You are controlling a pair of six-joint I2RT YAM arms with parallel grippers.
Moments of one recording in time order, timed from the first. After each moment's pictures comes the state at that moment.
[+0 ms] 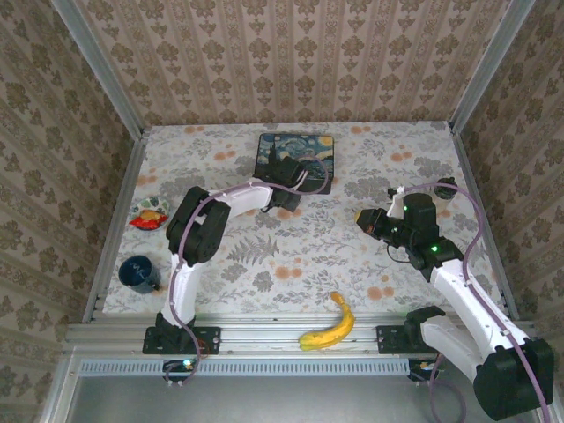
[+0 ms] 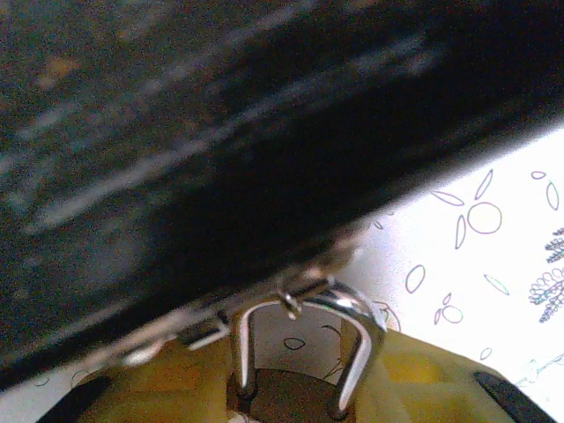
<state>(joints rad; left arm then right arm) -0.70 2.14 1.52 -0.40 -0.15 -0.04 0.18 0.90 0.58 -0.24 -0.45 0.76</state>
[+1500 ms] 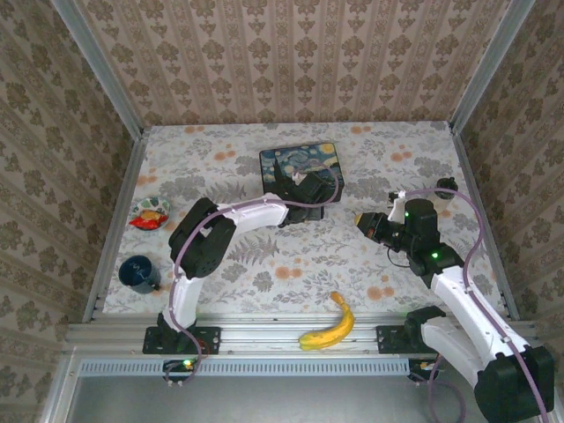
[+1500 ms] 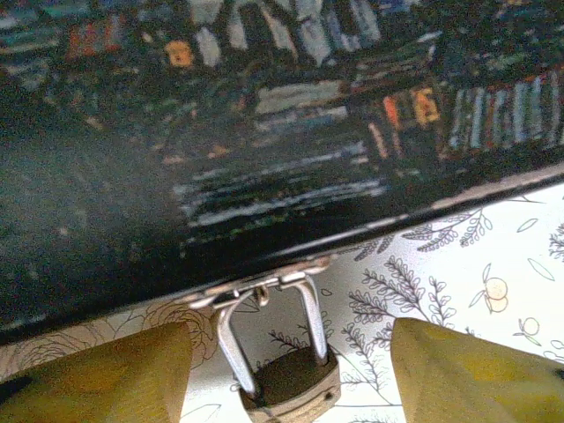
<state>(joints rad) -0.89 2.07 1.46 -0.37 -0.25 -0.65 0.18 0.85 0.53 -0.20 -0.45 0.76</state>
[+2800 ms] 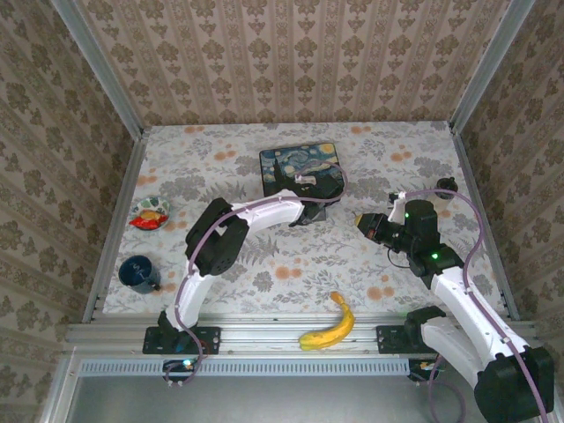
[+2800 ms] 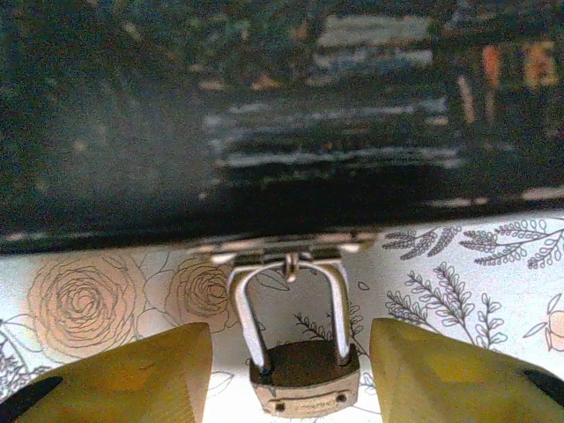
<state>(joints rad) -0.94 2.20 1.68 -0.66 -0.39 -0.86 0.18 0.84 0.52 -0.19 -0.45 0.76</state>
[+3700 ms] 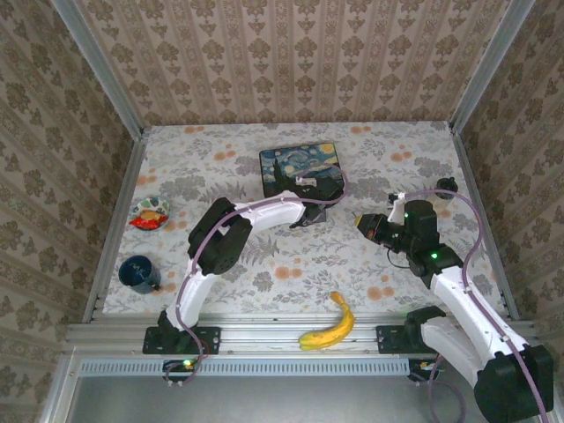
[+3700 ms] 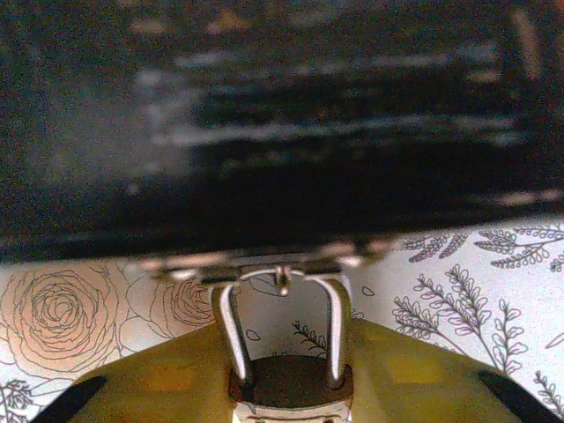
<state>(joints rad) -0.94 2.22 1.68 -0.65 -0.39 -0.85 0.18 0.85 0.51 -0.19 -0.45 0.76</state>
